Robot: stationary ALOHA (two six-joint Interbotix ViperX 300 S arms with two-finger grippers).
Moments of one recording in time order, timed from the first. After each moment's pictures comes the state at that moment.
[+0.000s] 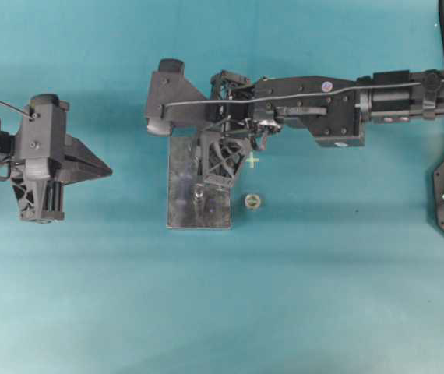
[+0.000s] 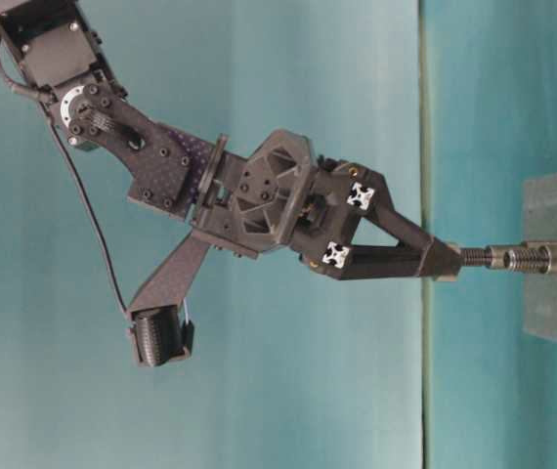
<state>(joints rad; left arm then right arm) 0.04 -0.49 0.98 0.02 0.19 0.04 -0.11 0.22 0.19 -0.06 0.71 0.07</state>
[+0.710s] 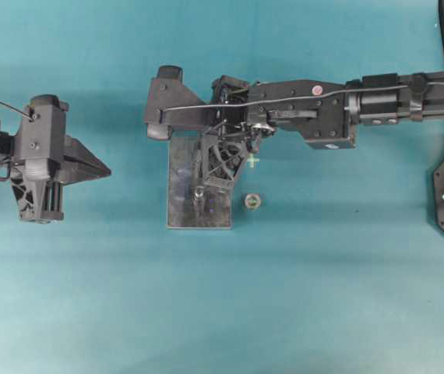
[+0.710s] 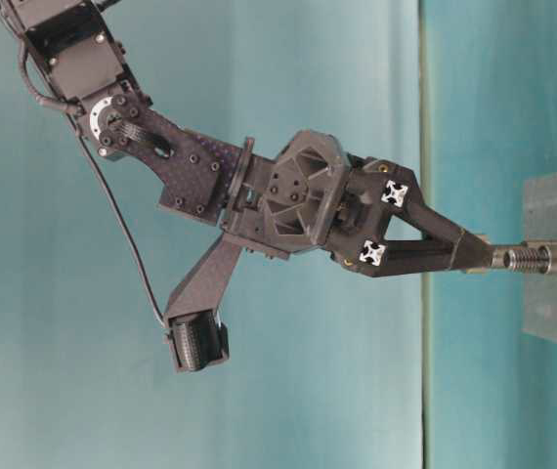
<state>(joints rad) 0.04 -0.49 0.99 0.02 0.19 0.04 -0.12 0.26 0.19 -0.06 0.72 0.07</state>
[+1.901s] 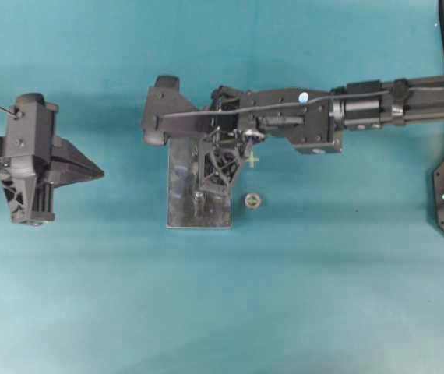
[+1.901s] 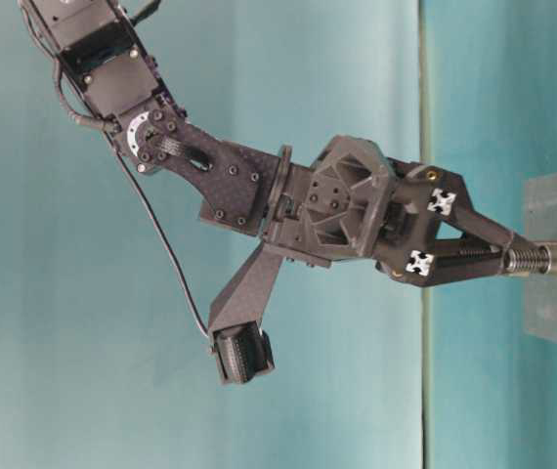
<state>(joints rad) 0.03 -0.55 1.03 0.02 0.17 0.00 -0.13 0.31 0.18 -0.03 0.73 0.10</state>
